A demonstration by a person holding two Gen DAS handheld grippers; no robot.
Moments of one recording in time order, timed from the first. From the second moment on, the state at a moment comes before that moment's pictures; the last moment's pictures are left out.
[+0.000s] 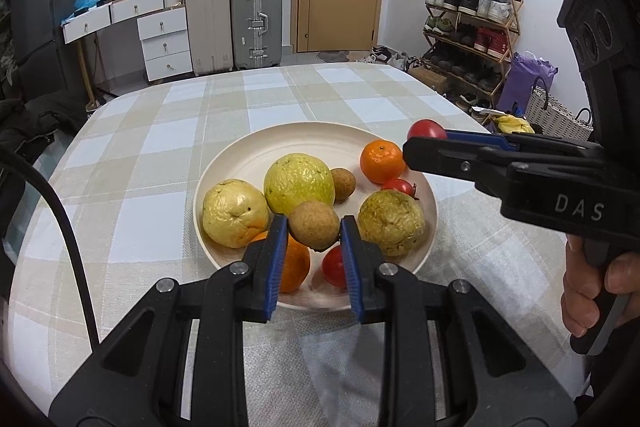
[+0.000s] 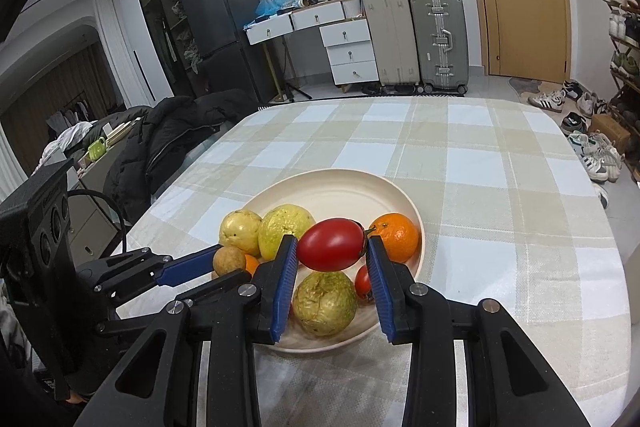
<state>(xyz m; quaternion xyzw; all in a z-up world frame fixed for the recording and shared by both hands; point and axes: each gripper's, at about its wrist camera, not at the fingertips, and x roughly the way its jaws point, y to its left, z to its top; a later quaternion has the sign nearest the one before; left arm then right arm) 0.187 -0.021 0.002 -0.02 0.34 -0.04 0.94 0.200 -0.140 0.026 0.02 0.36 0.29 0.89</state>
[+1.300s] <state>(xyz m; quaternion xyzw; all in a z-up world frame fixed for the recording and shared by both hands) 0.231 -0.019 -0.019 -0.01 0.37 -0.03 0.93 0.236 -0.123 -0.006 0.01 0.41 0.28 0.87</state>
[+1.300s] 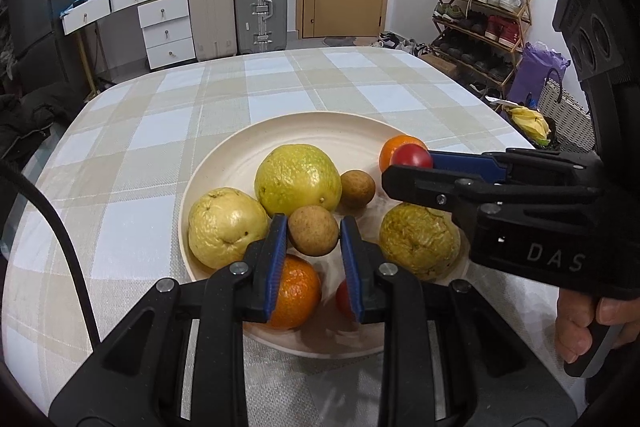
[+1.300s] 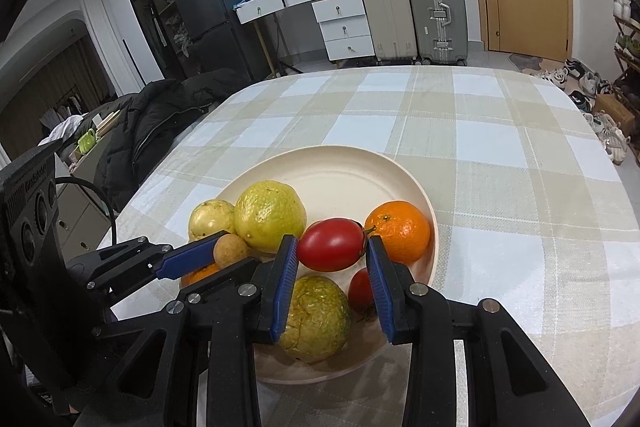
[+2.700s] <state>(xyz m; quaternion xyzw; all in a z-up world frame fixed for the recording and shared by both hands) 0.166 0.001 0.019 -0.02 0.29 -0.01 0.96 0.196 -0.163 0.018 0.03 0.34 0.27 0.90</state>
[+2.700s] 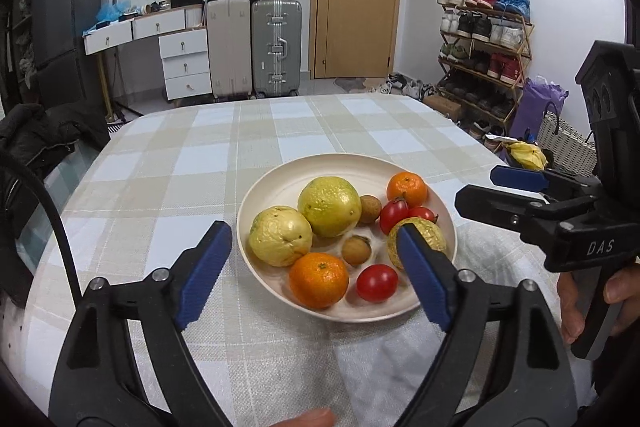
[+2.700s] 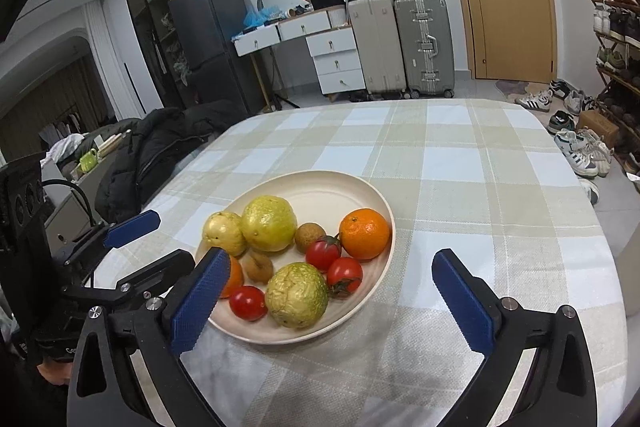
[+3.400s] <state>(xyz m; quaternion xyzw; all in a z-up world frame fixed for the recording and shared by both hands) 0.113 0.011 0.023 -0.03 0.24 0.02 0.97 0.147 -0.169 0.020 0.02 0.26 0.29 0.92</state>
